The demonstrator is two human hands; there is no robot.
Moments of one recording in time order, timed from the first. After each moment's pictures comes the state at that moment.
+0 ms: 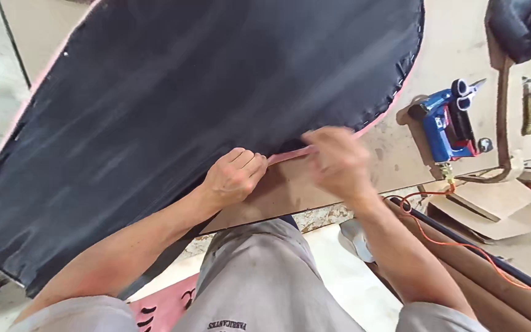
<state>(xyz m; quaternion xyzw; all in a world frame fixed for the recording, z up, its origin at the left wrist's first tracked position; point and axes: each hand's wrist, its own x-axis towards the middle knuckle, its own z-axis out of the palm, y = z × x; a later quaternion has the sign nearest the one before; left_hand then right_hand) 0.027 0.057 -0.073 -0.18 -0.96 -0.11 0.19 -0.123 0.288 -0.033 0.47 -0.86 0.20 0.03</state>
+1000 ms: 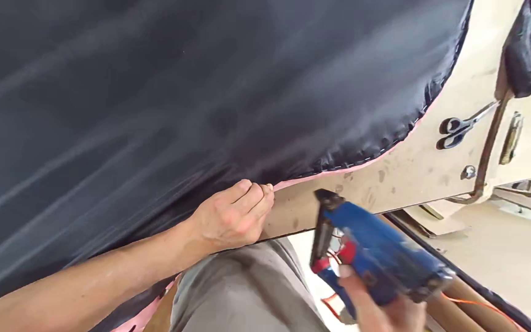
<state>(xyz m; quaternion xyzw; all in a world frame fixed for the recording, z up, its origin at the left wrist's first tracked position) 0.027 0.056 -0.067 -0.17 -0.95 -0.17 0.19 -0.009 0.320 0.058 0.07 -0.89 0.40 -0.20</state>
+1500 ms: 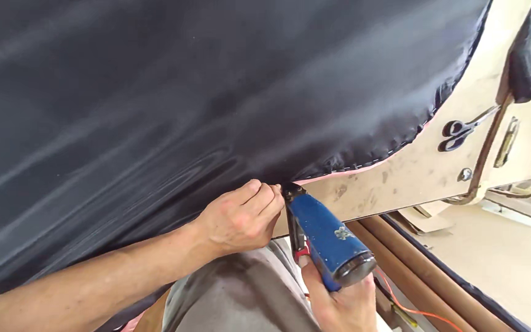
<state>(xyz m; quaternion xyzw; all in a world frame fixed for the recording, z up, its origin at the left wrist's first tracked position) 0.027 0.056 -0.069 -0.15 -0.94 -0.22 0.20 0.004 0.272 0.027 0.18 -0.92 0.29 -0.19</state>
